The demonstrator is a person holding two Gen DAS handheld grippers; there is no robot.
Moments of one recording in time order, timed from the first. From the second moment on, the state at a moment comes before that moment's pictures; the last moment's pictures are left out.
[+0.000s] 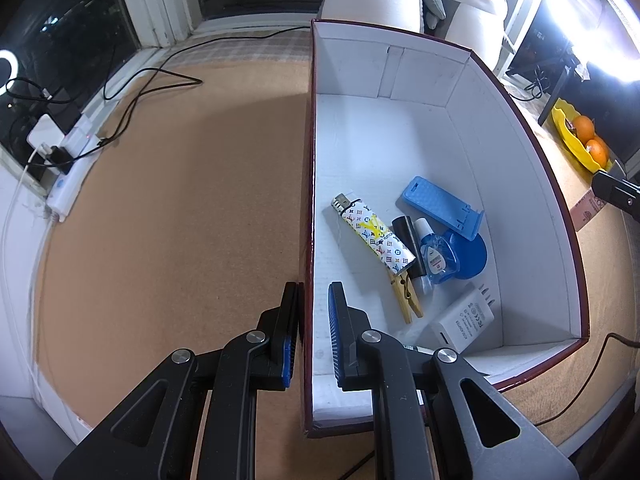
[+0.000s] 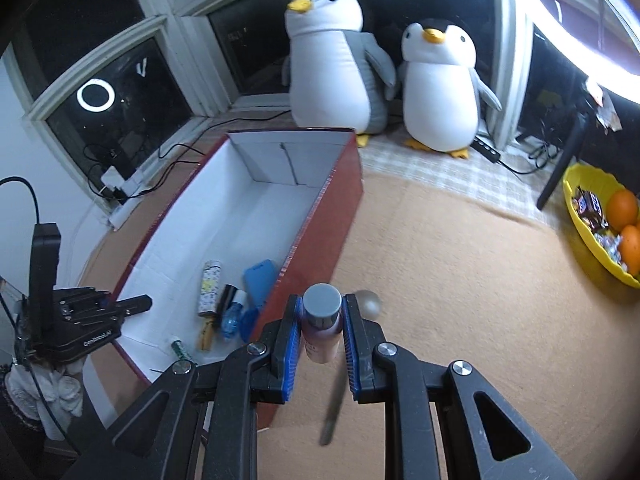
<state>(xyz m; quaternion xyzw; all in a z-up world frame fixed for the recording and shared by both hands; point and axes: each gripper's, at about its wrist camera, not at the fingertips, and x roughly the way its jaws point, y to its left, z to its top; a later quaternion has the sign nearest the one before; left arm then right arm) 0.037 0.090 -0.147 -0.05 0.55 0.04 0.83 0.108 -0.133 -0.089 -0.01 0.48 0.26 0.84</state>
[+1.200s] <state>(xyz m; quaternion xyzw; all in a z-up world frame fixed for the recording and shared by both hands) 0.037 0.089 -0.148 -0.06 0.55 0.04 0.84 0.090 -0.038 -0.072 -0.07 0.46 0.33 0.82</state>
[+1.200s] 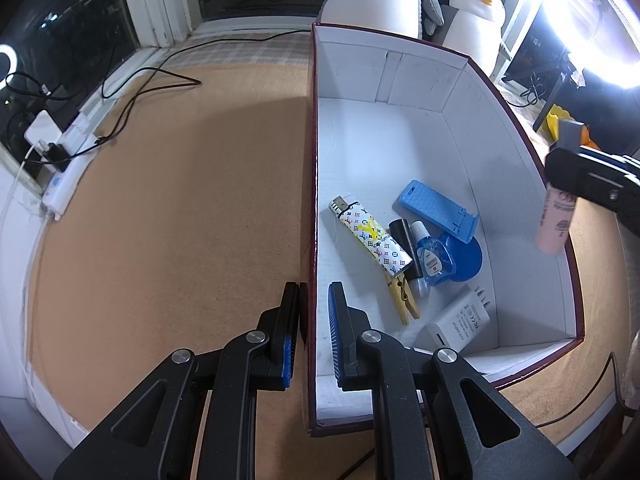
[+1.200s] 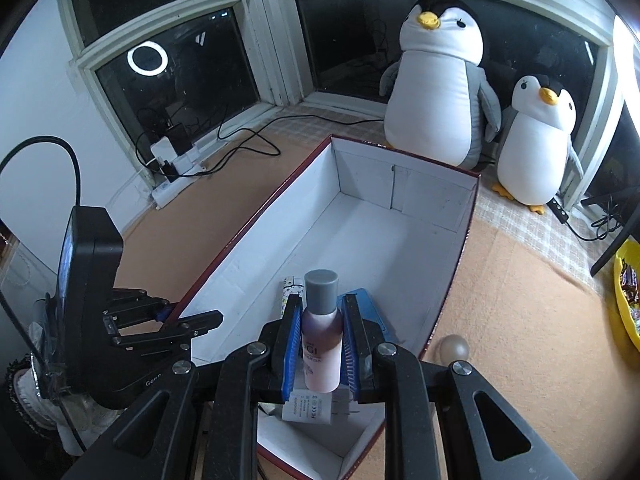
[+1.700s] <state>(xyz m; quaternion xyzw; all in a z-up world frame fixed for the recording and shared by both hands) 0.036 0.092 -0.145 -0.06 0.54 0.03 0.84 0.087 -0.037 -0.073 -0.06 0.46 0.33 0.82</state>
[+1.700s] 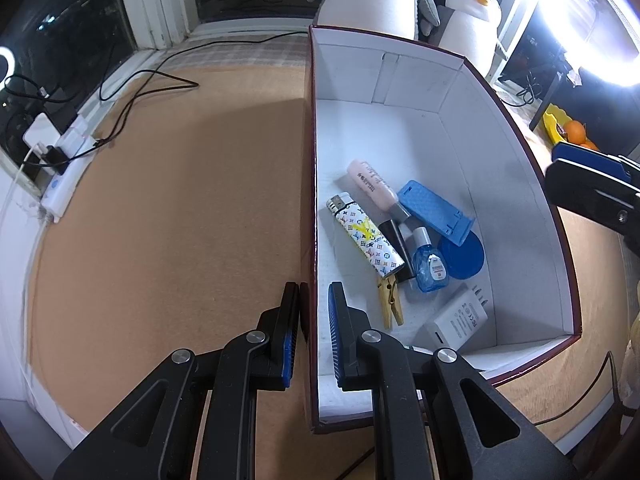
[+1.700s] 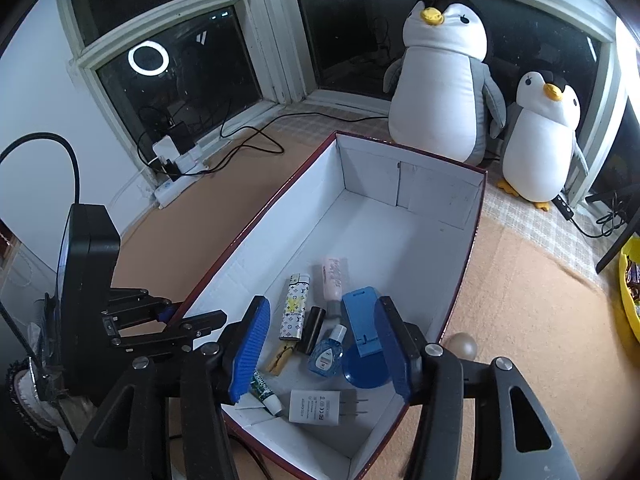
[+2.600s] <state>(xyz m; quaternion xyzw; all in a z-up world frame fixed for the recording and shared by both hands) 0.036 0.092 -0.144 -0.05 0.54 0.03 0.84 0.094 -0.159 -0.131 -0.02 0.52 0.20 0.83</state>
